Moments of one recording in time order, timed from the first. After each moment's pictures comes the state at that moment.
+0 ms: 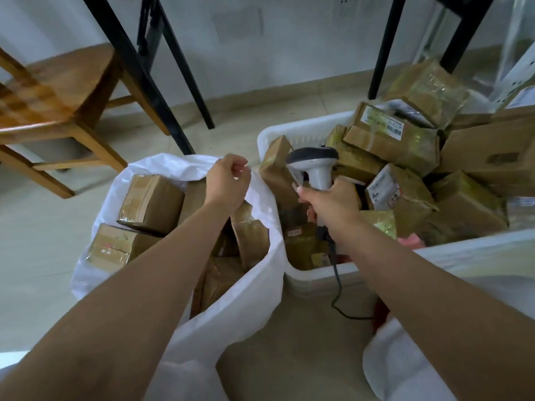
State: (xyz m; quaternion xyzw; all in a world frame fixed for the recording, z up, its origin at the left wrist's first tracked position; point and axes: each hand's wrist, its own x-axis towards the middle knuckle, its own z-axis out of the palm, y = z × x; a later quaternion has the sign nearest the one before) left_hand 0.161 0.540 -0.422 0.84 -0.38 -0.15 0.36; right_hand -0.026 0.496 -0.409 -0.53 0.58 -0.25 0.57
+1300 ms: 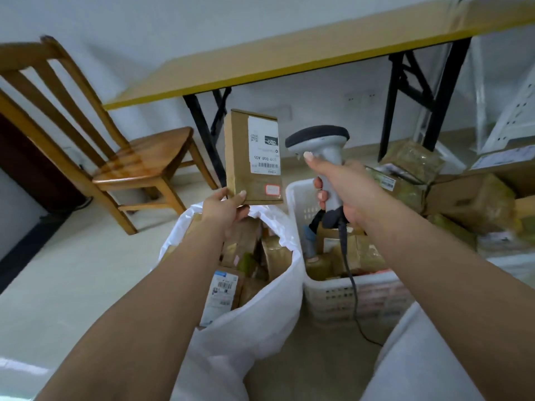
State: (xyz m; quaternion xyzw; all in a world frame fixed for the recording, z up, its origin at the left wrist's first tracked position) left_hand 0.144 0.640 -0.303 0.69 -0.12 -0.32 0.63; right_hand -0.075 0.564 -0.226 -0.49 0.39 -0.32 0.71
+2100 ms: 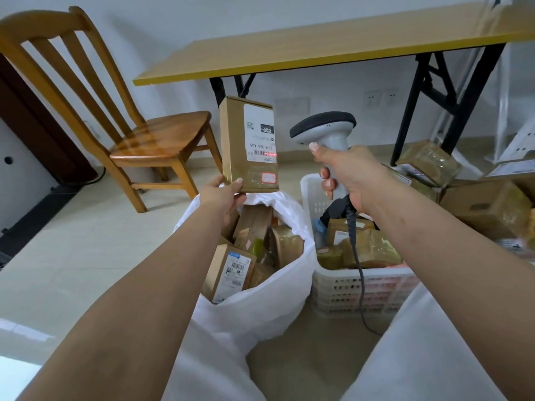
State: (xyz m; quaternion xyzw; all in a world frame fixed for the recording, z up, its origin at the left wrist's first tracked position) left_hand 0.165 0.686 -0.287 0.71 -0.07 -0.29 0.65; right_hand -0.050 0.600 -0.204 -0.56 0.40 -0.30 0.66
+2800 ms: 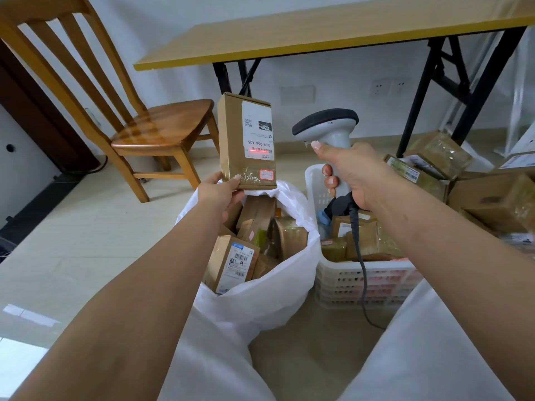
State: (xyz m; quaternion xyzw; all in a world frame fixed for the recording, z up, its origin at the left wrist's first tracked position) left_hand 0.171 0.698 -0.297 0.69 -0.05 -0.28 0.66; right_hand -0.042 0.605 -0.215 -0.57 0.41 -0.28 0.66
